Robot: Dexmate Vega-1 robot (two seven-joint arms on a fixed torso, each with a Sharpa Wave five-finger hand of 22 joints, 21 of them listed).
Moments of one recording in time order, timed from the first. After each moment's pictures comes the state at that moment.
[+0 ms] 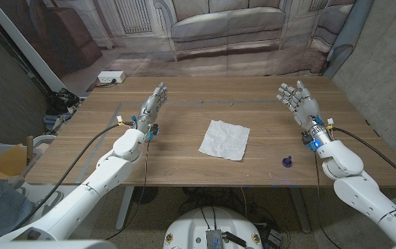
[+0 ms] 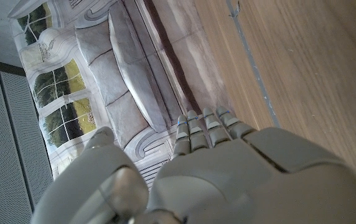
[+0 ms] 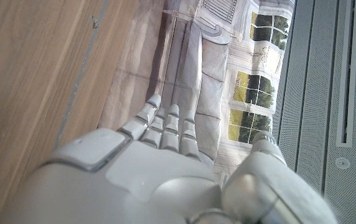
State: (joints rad) left arm 0.99 0.58 0.35 -1.62 -0.54 -0.20 0.21; left_hand 0.36 -0.04 0.20 0.05 0.34 0.18 0.04 0.26 0.18 0.21 -0.01 0.26 0.18 0.16 -0.01 0.22 0.18 0.06 -0.04 0.25 0.18; right arm -1.26 -0.71 -0.14 -1.68 0.71 0.51 0.10; right_hand 0.27 0.01 0.23 -0.11 0.21 0.25 0.02 0.21 0.19 0.24 0.06 0.25 0.18 0.13 0.00 0.20 0.18 0.18 -0.04 0.34 0.17
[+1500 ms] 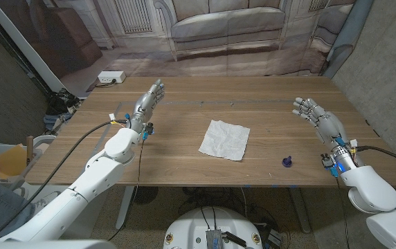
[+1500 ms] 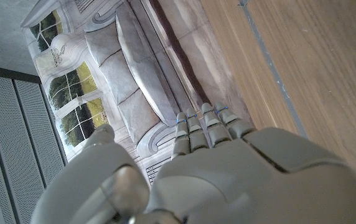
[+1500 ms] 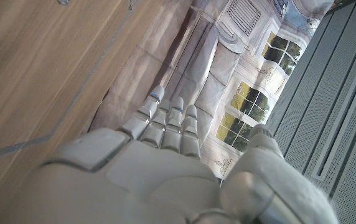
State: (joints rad) left arm 1.07 0.65 0.30 -1.75 -0.52 -0.17 0.24; left_hand 0.39 -0.04 0.19 0.04 0.34 0.22 0.04 0.24 0.18 0.25 -0.01 0.24 0.19 0.21 -0.01 0.21 0.18 0.14 -0.04 0.26 0.18; right arm -1.65 -0.69 0.12 -1.93 0.36 0.51 -0.12; right_hand 0.32 0.04 0.25 -0.13 0.21 0.33 0.00 0.22 0.19 0.34 0.02 0.27 0.18 0.24 -0.04 0.20 0.18 0.29 -0.04 0.34 0.18
